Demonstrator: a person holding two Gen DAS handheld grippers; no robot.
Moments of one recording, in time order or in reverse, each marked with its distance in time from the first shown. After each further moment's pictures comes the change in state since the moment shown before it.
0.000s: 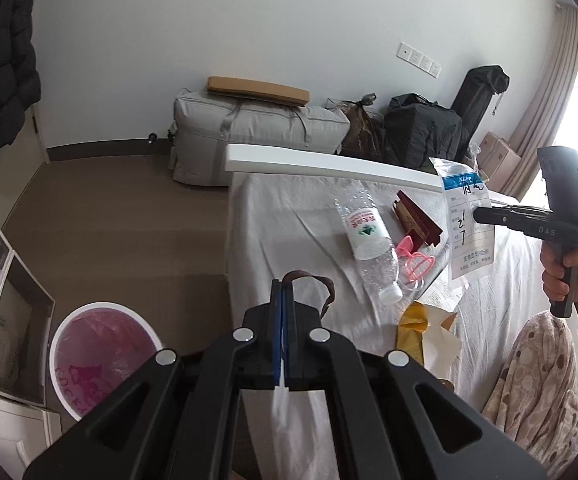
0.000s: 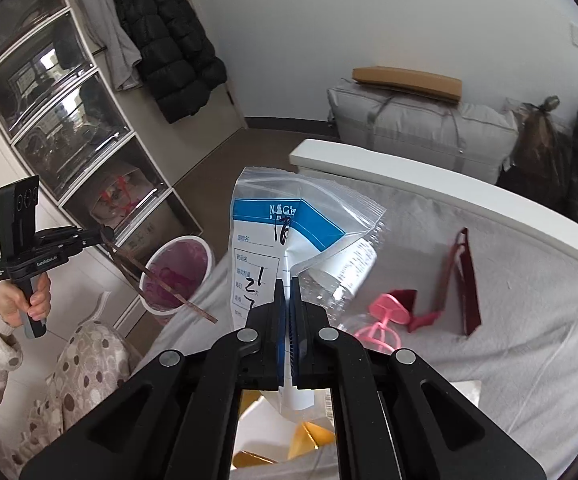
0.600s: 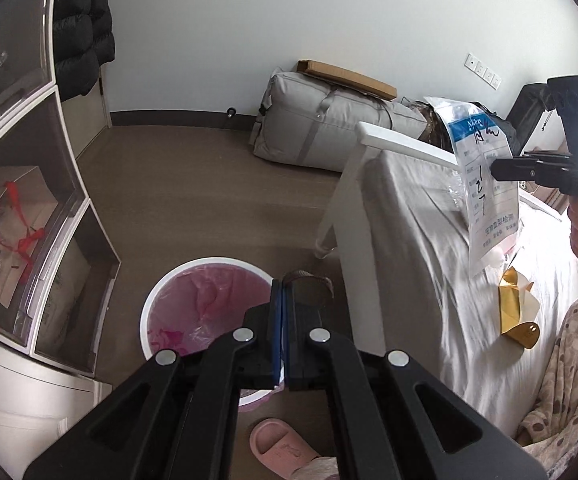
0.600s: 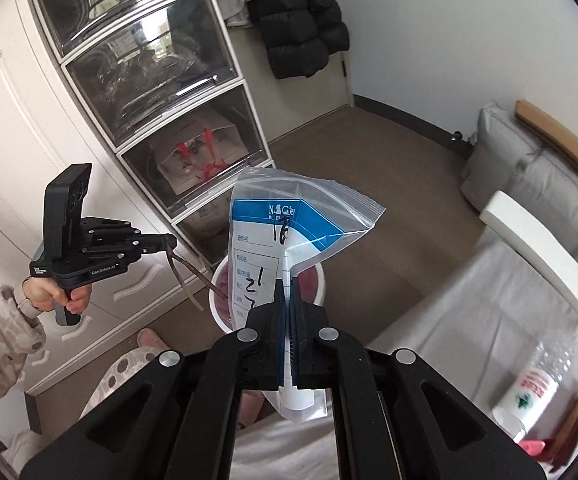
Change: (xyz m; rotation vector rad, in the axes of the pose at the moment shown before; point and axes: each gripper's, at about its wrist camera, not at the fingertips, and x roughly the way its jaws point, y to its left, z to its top) left arm -0.037 0.186 -0.063 -0.098 0.042 0.130; right arm 0.156 0.210 0.082 -0.283 0.137 0.205
